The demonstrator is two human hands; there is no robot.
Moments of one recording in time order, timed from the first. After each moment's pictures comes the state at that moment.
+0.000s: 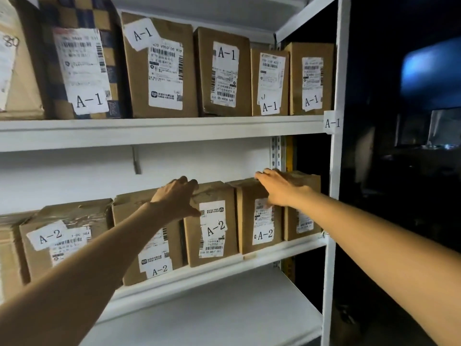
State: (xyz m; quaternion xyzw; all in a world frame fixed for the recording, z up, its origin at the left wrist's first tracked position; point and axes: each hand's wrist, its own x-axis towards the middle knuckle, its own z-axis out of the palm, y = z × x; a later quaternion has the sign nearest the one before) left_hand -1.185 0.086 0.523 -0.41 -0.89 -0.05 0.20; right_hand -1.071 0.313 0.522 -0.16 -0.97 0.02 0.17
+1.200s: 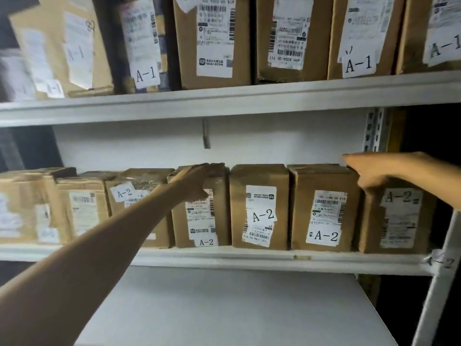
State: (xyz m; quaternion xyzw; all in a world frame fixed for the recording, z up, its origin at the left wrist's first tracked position) left_hand -1.217 0.058 0.509 -0.27 -0.95 0.00 0.17; right_hand -1.125 0.419 0.540 -0.15 -0.99 -0.04 0.00
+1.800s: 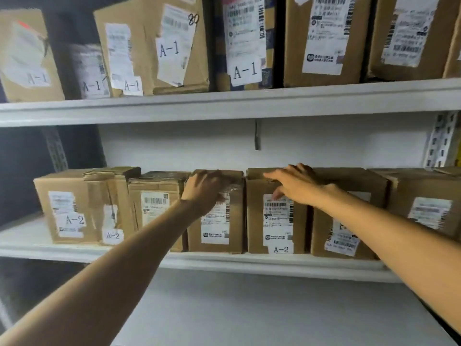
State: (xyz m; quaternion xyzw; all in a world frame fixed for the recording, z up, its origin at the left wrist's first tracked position) left_hand -1.261 -0.105 0.487 -0.30 -0.89 0.00 0.34; right_hand -1.224 0.129 0.495 0.07 -0.98 0.14 0.14
